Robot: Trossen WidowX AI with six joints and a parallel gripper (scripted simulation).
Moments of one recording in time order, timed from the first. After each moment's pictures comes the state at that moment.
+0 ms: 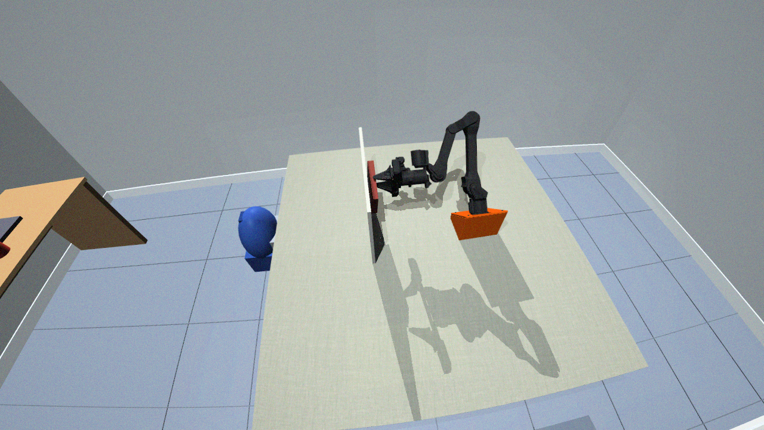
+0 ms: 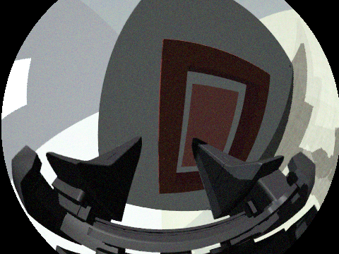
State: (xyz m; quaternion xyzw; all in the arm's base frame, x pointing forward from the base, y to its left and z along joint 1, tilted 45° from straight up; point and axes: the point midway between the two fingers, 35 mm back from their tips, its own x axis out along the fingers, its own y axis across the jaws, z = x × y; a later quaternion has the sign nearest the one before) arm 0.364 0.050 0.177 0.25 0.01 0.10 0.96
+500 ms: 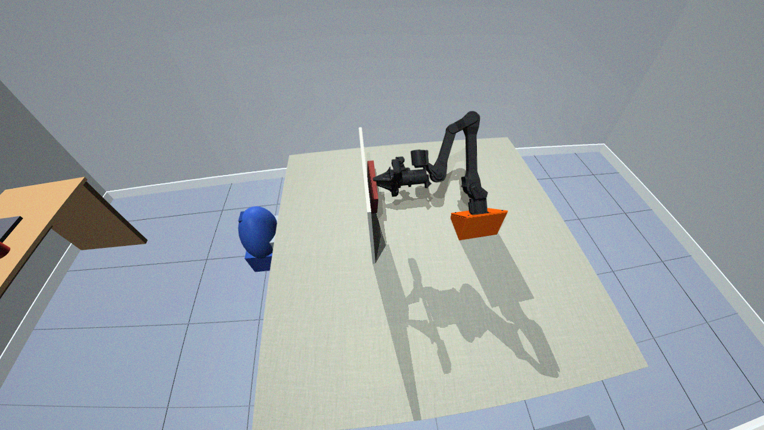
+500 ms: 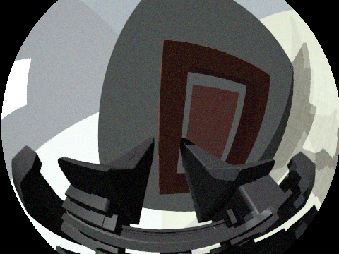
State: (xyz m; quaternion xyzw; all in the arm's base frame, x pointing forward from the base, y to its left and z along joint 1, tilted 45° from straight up) arm 0.364 0.050 0.178 0.25 0.01 0.10 0.96
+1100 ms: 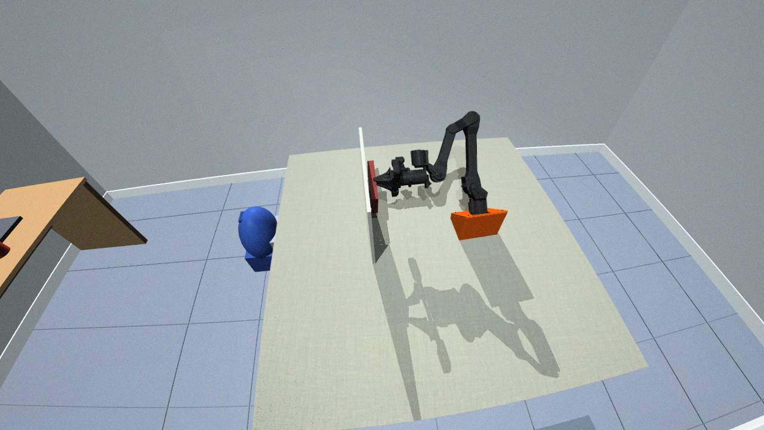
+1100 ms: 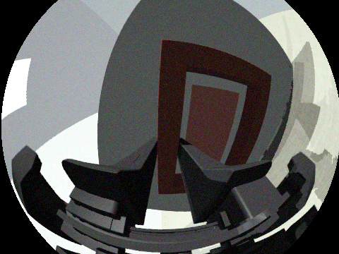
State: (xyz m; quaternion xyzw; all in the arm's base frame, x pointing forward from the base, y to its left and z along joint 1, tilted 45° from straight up) arm 0.364 0.049 0.177 0.25 0.01 0.10 0.96
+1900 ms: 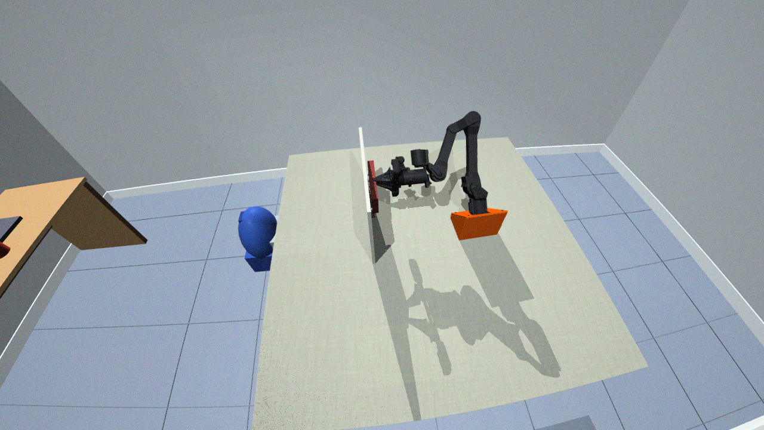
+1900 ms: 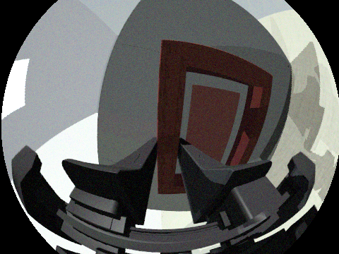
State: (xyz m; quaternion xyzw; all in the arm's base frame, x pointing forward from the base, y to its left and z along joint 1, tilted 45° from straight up) arm 0.364 0.051 0.178 0.25 0.01 0.09 0.96
